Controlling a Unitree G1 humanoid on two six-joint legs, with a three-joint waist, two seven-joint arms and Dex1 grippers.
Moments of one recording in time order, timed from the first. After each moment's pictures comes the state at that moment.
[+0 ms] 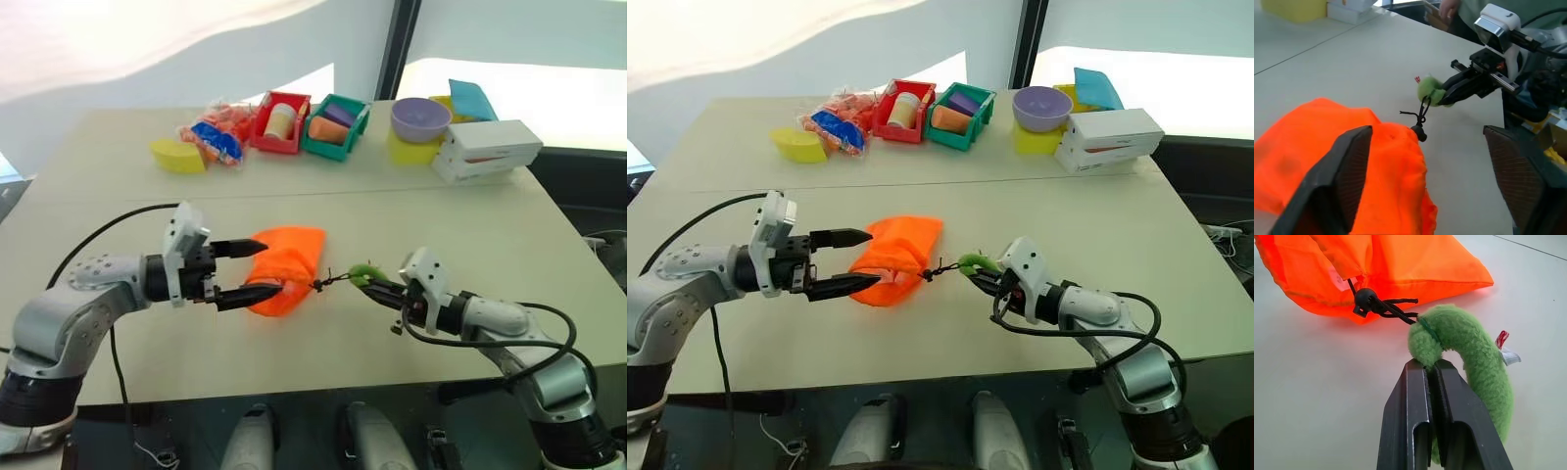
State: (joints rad) left arm -0.32 0.78 0.10 -0.38 -0.77 0.73 -1.00; right arm -0.13 -0.57 0.04 -0.47 0.36 0.63 0.73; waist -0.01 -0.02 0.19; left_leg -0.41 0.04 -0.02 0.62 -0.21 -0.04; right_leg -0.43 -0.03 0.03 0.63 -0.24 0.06
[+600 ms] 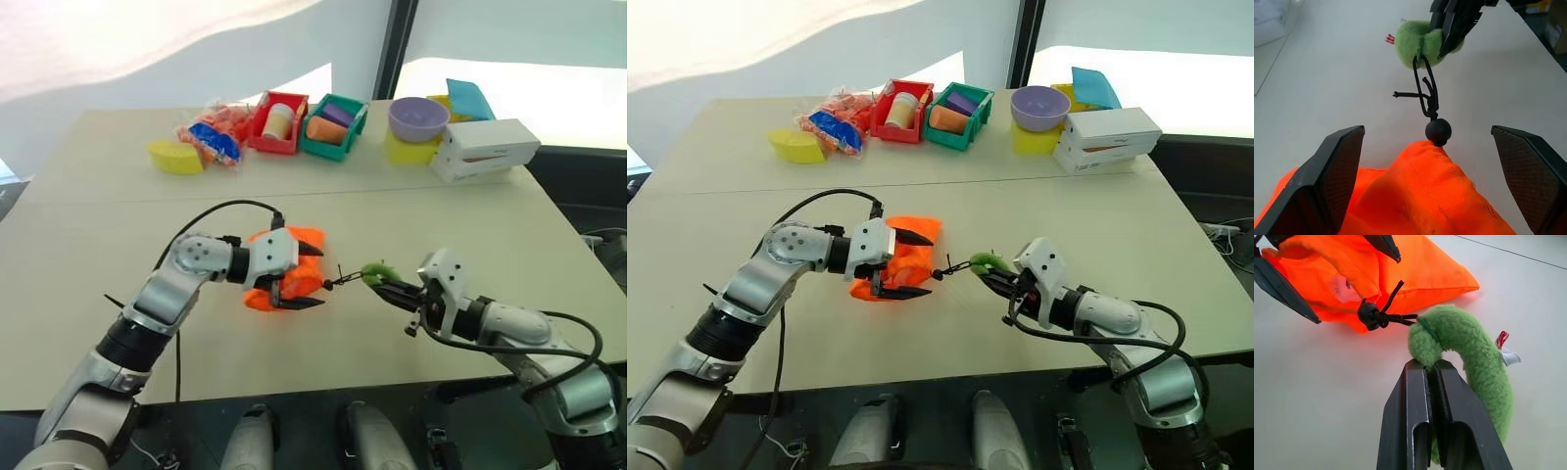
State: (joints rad) left arm -0.58 0.58 -0.34 -0.05 -0.20 0.18 -1.12; right arm -0.05 -0.60 -0.06 -0.54 0.46 0.67 0.71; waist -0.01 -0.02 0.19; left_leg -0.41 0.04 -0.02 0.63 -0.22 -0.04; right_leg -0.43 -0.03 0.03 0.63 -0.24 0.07
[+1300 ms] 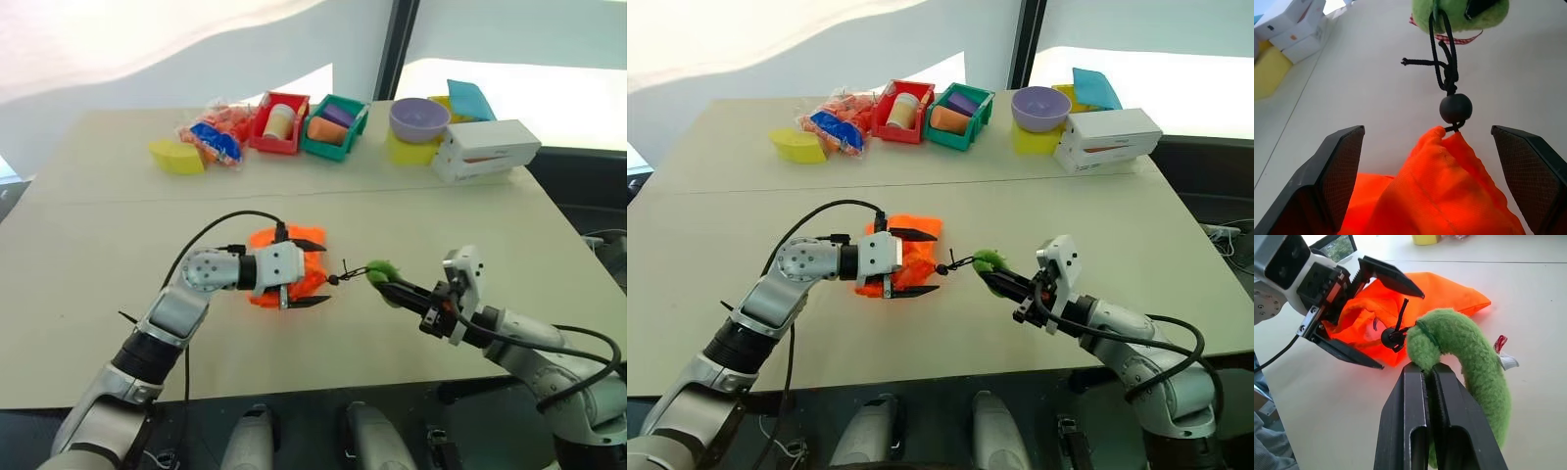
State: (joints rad) left arm -0.51 0.50 -0.30 -0.01 -0.10 0.02 -1.01; right arm -0.01 -0.54 -0.18 -0.54 0.74 0.78 0.68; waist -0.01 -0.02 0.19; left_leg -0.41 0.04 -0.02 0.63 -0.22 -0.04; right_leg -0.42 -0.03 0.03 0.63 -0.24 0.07
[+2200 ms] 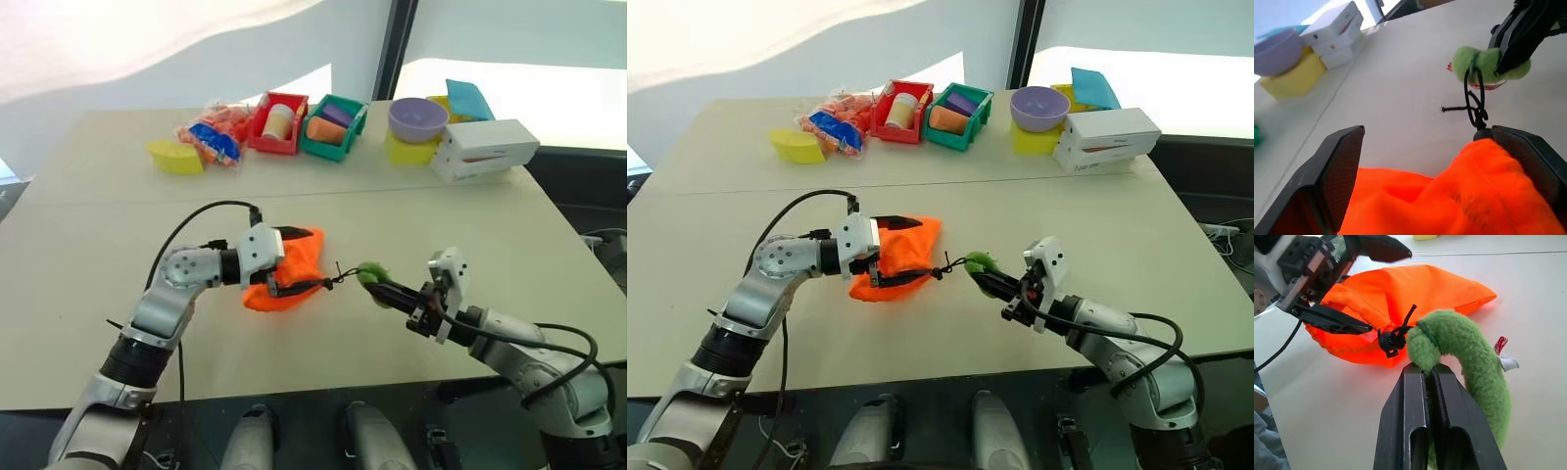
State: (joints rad) left arm -0.47 0.54 -0.20 -0.09 -0.17 0.00 -1.00; right arm -0.04 -0.52 -0.10 -0.50 0.73 0.76 0.62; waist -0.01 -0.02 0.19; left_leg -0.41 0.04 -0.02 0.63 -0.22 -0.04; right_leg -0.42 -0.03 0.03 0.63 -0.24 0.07
